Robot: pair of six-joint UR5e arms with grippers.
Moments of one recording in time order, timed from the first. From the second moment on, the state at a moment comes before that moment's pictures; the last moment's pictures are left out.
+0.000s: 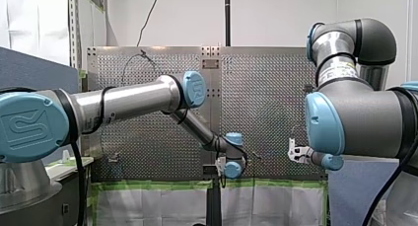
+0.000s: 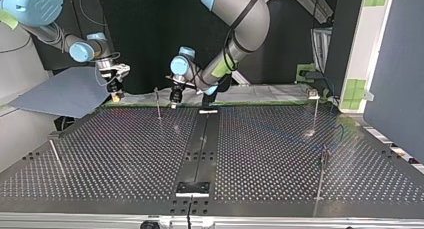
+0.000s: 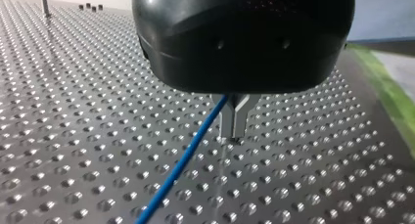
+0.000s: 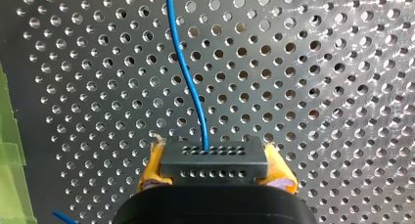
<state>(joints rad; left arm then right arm) -0.71 -2.93 -0.85 -2.51 -1.93 -1.76 1.54 -0.61 1.65 -0.98 0.99 1.63</state>
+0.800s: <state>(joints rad) -0.71 -2.92 -0.85 -2.60 -1.88 -1.69 1.54 -0.60 1.65 -0.97 0.99 1.64</state>
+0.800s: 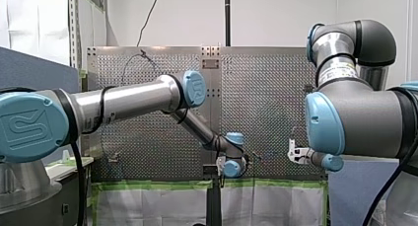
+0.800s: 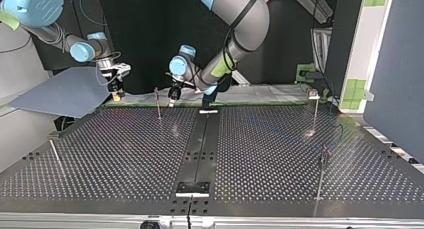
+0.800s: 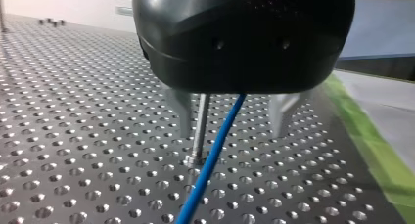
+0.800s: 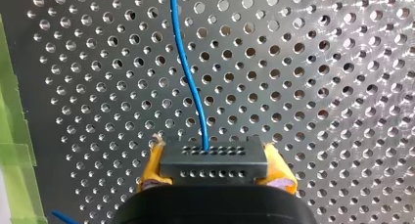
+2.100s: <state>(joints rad) -0.82 -2.82 -1.00 -2.73 -1.92 -1.66 1.54 -0.59 1.65 -0.97 0.99 1.64</state>
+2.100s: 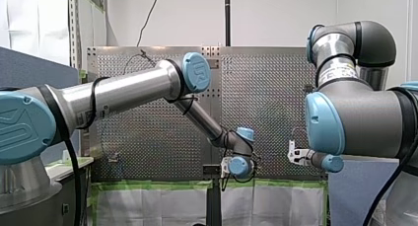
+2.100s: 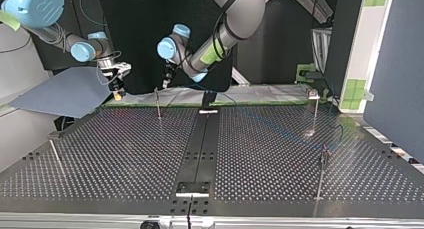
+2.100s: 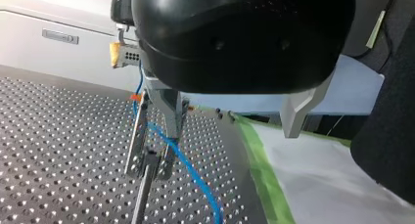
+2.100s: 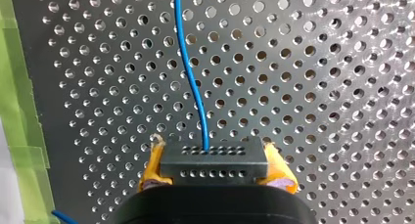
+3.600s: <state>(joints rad) -0.83 -2.79 -1.01 -2.69 -1.91 -1.70 1.54 -0.59 1.65 -0.96 0.98 1.65</state>
